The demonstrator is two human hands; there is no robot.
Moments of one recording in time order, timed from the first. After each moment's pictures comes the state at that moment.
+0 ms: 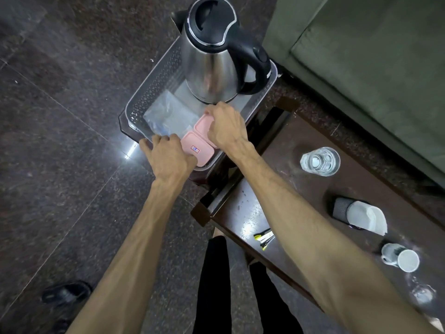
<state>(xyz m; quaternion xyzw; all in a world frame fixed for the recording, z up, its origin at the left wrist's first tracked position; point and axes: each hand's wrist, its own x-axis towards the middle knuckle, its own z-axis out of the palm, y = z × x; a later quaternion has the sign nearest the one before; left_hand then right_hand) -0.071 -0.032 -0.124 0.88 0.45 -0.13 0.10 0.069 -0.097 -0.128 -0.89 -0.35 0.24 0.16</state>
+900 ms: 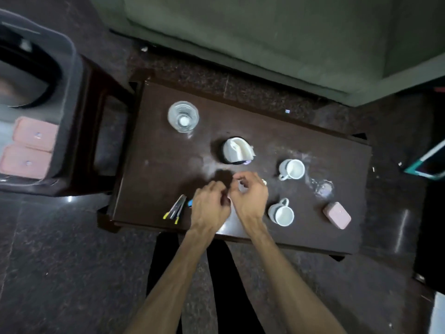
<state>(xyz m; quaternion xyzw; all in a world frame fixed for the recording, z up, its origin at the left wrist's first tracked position) -0.050 -0.418 -0.136 0.90 0.12 -0.16 0.38 -0.018 -0.522 -0.135 -0.93 0.14 0.06 0.34</state>
